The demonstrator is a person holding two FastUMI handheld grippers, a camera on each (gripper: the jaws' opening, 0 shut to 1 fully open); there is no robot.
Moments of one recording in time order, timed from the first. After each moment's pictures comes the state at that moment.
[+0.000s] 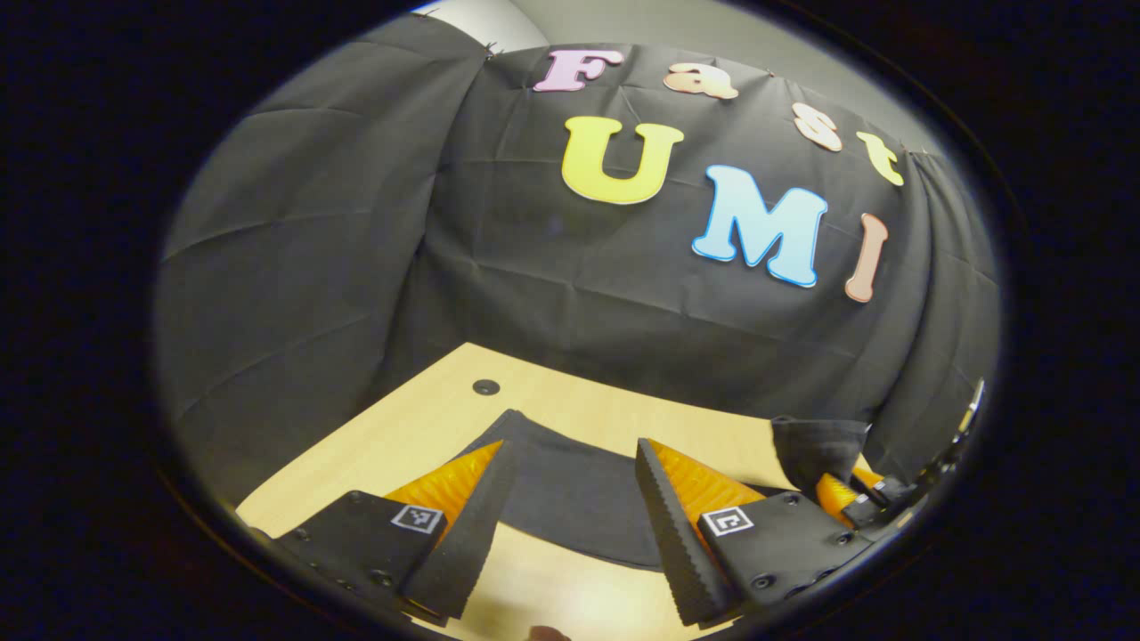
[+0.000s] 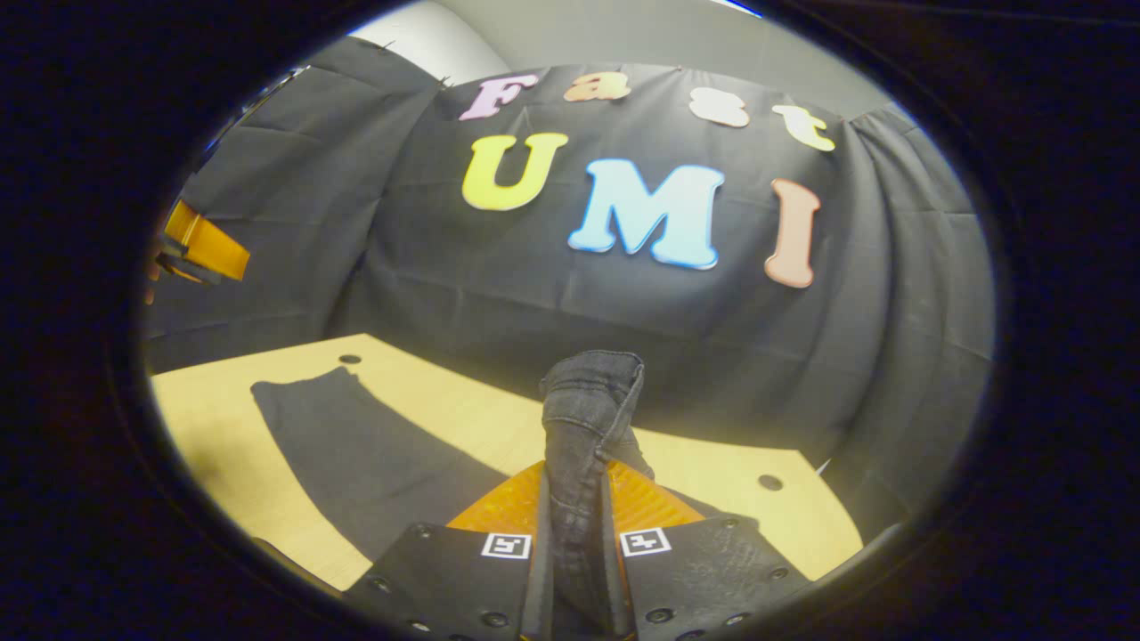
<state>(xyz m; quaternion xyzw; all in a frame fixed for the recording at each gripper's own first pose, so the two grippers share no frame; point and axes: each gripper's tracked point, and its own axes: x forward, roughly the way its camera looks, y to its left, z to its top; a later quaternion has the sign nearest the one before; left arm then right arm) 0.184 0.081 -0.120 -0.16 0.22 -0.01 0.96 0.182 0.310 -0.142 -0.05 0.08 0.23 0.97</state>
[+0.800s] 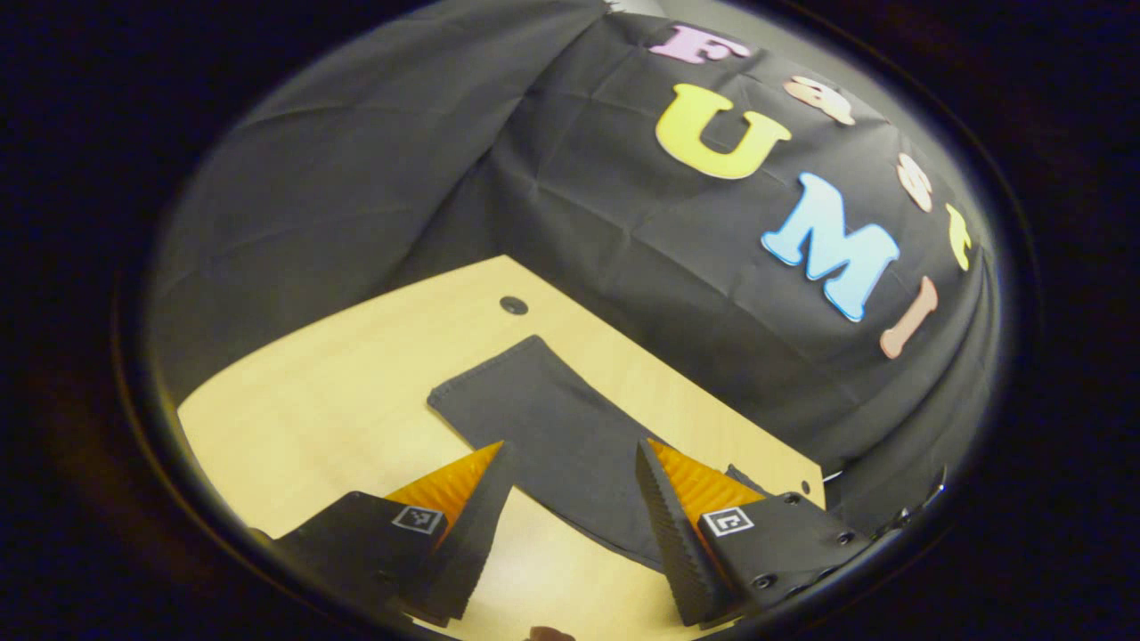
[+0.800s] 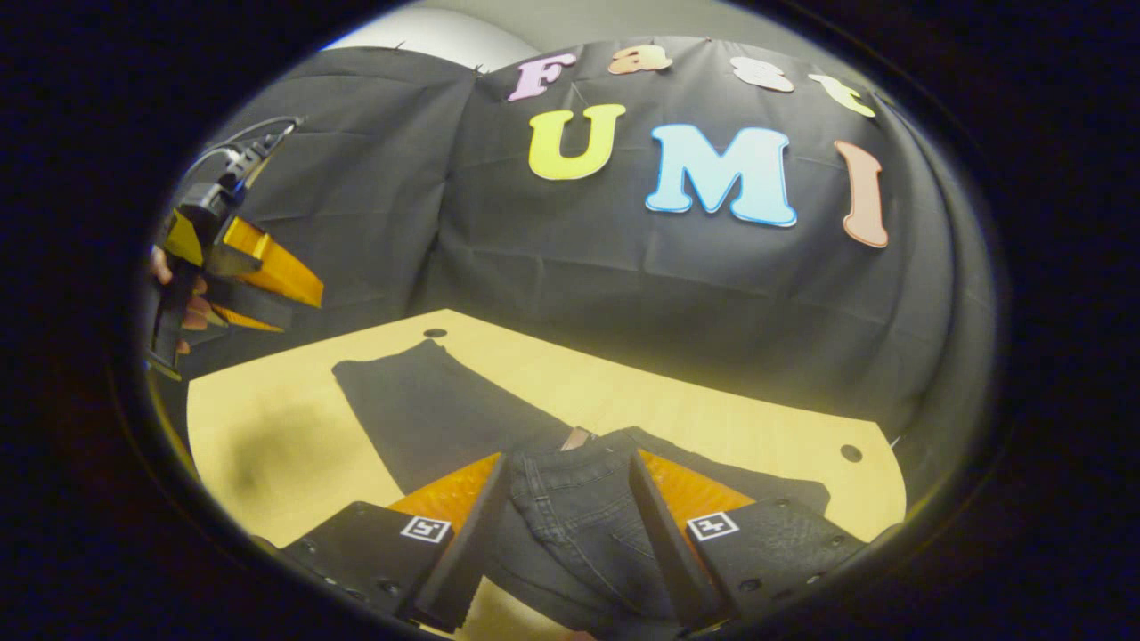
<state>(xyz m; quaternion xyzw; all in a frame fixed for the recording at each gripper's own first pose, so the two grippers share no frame) 0.189 0.110 -0.196 -0.34 0.31 0.05 0.89 0.140 0.332 -0.135 -0.03 0.11 0.32 0.94</state>
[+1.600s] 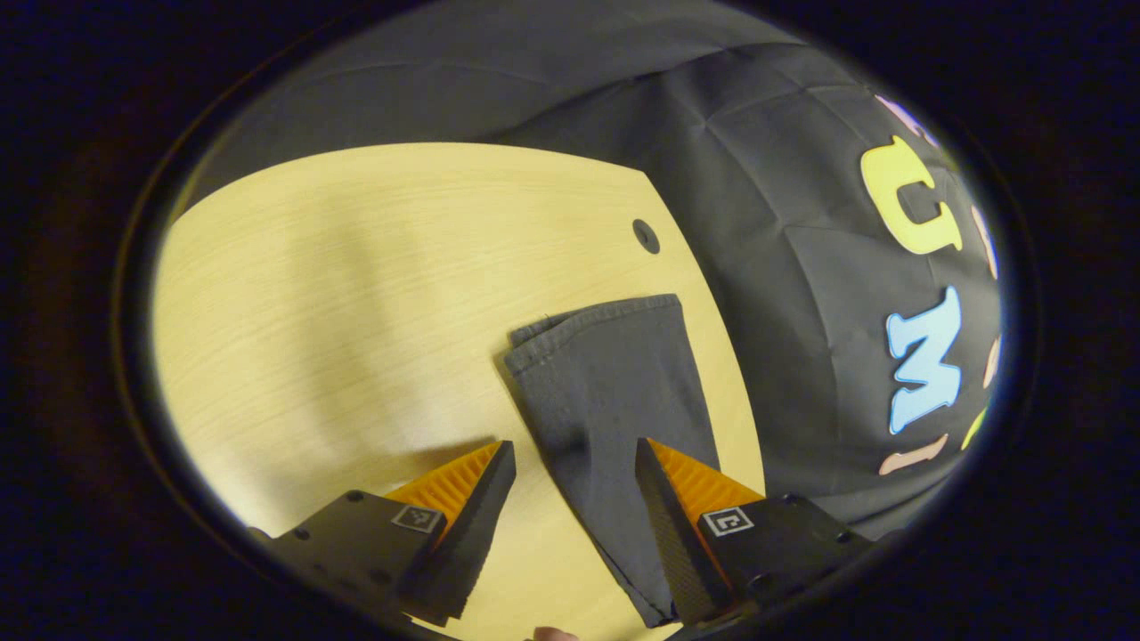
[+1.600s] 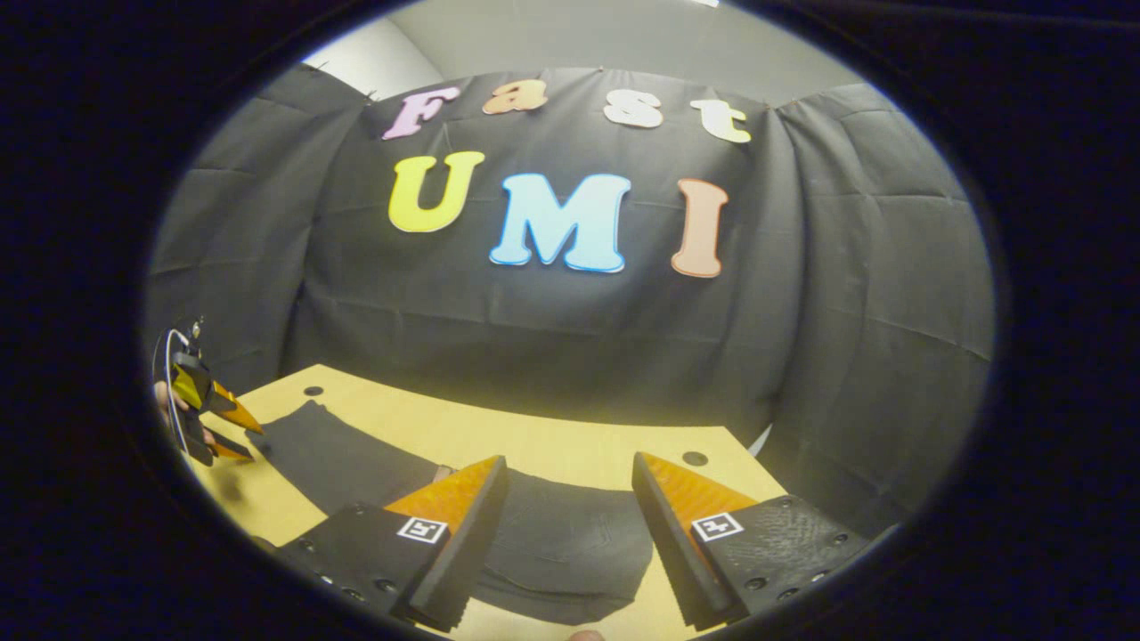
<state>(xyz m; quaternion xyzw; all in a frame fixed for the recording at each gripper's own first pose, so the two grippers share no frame) 0.235 0.164 -0.344 -0.52 0.40 0.11 0.75 0.132 0.197 -0.064 0.01 0.10 0.09 0.99</state>
